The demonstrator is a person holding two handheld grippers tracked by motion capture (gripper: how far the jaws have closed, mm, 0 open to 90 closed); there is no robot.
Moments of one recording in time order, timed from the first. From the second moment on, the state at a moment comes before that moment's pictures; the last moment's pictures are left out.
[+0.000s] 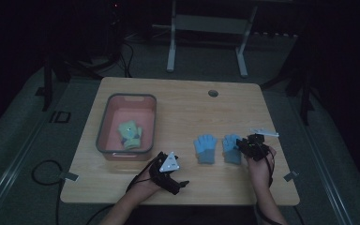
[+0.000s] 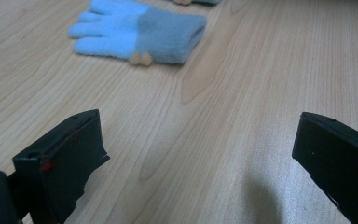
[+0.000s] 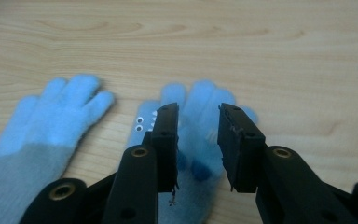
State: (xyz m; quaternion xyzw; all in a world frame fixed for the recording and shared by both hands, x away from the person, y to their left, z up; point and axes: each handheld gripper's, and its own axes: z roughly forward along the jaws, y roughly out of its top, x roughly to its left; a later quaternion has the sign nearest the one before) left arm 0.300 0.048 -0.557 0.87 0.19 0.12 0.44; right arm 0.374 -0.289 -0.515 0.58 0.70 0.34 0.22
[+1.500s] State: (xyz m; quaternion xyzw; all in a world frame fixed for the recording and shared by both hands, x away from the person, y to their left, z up) left arm 0.301 0.049 -0.558 0.87 0.19 0.12 0.44; right arm 0.382 -0.318 -0.503 0.35 0.86 0.35 0.14
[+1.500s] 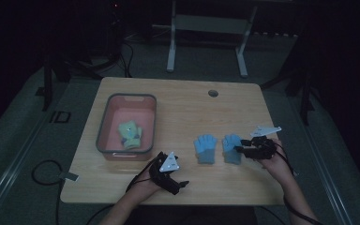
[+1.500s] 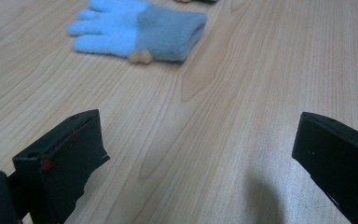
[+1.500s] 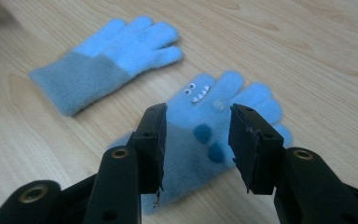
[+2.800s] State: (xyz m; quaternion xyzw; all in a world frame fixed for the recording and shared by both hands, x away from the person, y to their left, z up) left arm 0.300 0.049 -0.558 0.87 0.19 0.12 0.44; right arm 0.407 -0.302 -0.534 0.30 0.90 0.28 0.12
